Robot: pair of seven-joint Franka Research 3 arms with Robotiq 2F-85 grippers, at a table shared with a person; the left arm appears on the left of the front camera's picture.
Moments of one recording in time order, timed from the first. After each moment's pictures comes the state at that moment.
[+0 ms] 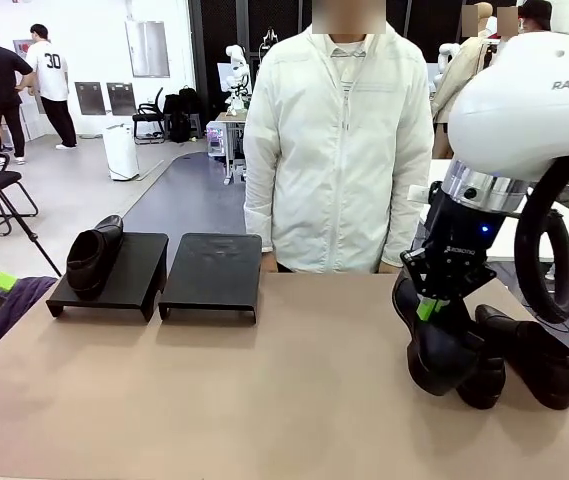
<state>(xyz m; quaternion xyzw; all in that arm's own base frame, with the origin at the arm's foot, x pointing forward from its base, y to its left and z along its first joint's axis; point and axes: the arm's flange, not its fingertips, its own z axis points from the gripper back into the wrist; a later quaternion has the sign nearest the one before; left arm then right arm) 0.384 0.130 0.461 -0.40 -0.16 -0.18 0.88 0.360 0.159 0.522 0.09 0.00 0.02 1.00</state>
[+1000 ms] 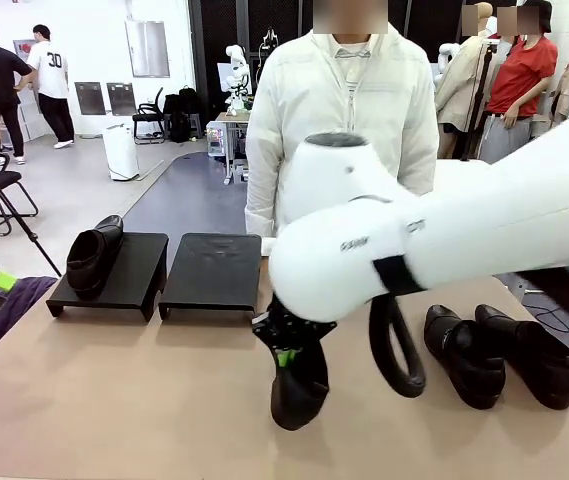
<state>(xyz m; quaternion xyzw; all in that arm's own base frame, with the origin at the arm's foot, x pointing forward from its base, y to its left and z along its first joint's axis) 0.384 0.130 0.461 -0.40 -0.16 -0.18 0.88 0.352 0.376 0.421 0.06 -0.08 0.08 0.99</state>
